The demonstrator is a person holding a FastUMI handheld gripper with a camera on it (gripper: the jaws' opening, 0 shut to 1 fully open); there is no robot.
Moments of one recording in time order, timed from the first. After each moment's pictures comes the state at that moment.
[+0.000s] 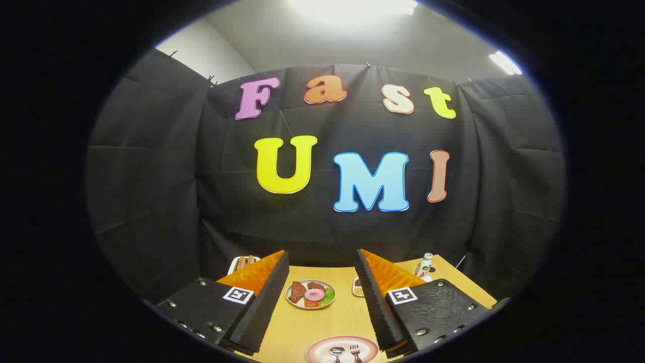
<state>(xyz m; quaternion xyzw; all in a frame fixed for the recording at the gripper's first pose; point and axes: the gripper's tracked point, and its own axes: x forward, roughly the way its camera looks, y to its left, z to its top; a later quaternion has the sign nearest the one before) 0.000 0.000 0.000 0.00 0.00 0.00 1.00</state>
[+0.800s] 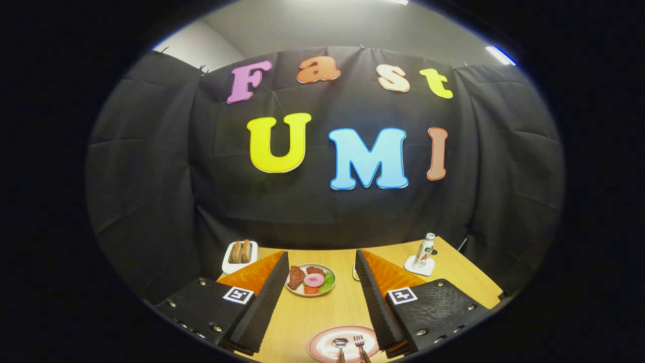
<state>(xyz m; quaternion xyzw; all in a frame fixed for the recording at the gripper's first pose) 0.021 -0.014 -0.052 0.02 0.07 0.00 1.00</state>
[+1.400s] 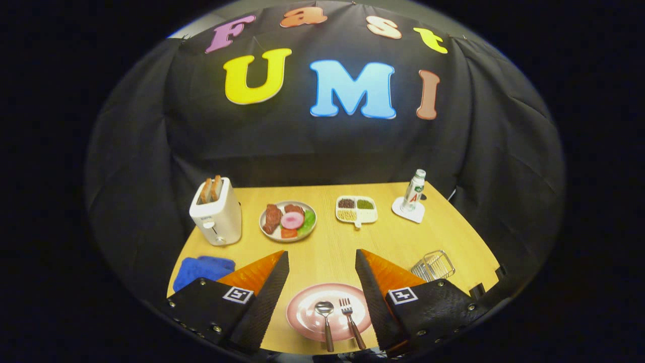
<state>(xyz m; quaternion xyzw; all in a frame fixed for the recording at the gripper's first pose) 0.015 -0.053 -0.203 0.01 0.26 -0.05 0.96</state>
